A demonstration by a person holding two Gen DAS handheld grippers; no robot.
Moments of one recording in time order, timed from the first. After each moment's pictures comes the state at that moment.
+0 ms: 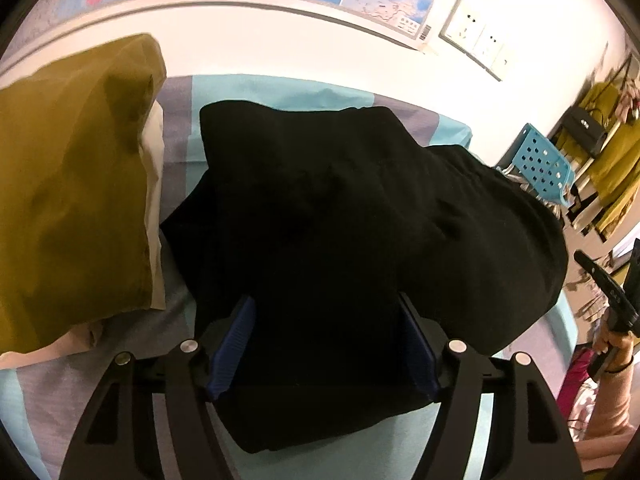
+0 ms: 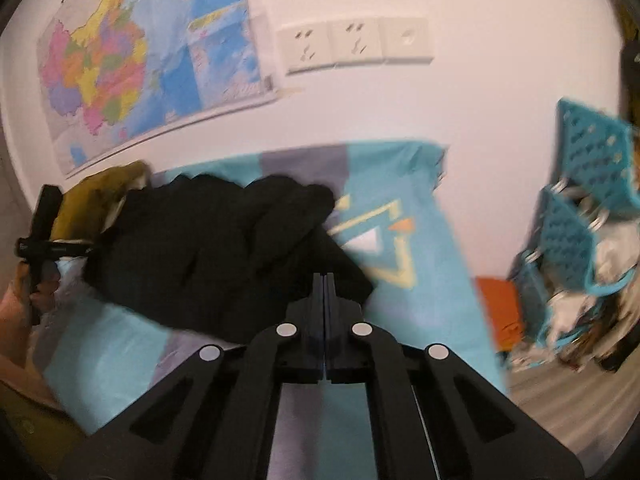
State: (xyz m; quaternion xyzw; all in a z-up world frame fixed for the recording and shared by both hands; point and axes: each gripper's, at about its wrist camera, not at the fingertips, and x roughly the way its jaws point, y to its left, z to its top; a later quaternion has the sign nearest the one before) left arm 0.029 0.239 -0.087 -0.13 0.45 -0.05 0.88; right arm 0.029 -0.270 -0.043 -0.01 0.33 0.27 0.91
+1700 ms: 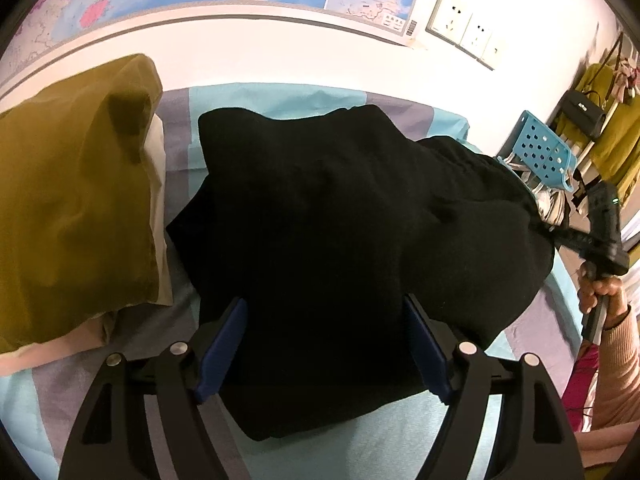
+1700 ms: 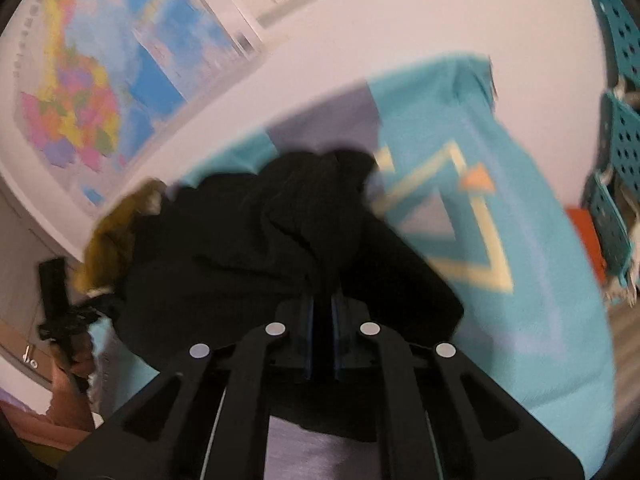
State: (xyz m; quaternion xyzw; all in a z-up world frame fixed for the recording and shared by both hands) left arm 0.028 0.228 -0.080 -0.10 0.45 -0.05 0.89; right arm 0.122 -0.227 -0.091 0.10 0.45 0.29 0.84
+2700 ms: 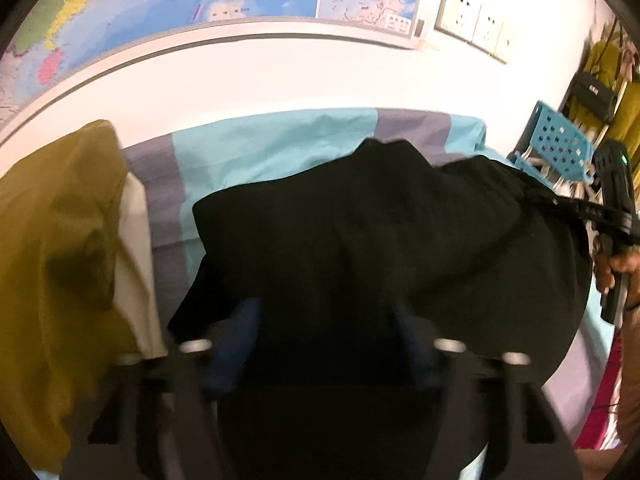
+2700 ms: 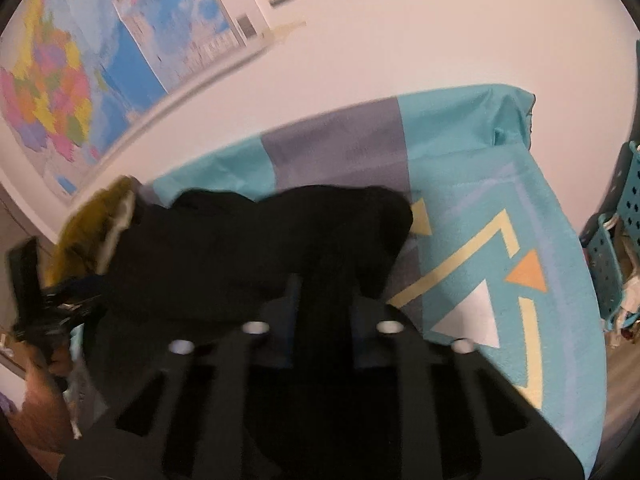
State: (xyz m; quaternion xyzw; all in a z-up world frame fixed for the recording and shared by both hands) left arm 0.091 0.231 -0.070 -0.05 0.44 -0.04 0.89; right arm 0.177 -0.175 -0.060 0.07 0.43 0.30 0.85
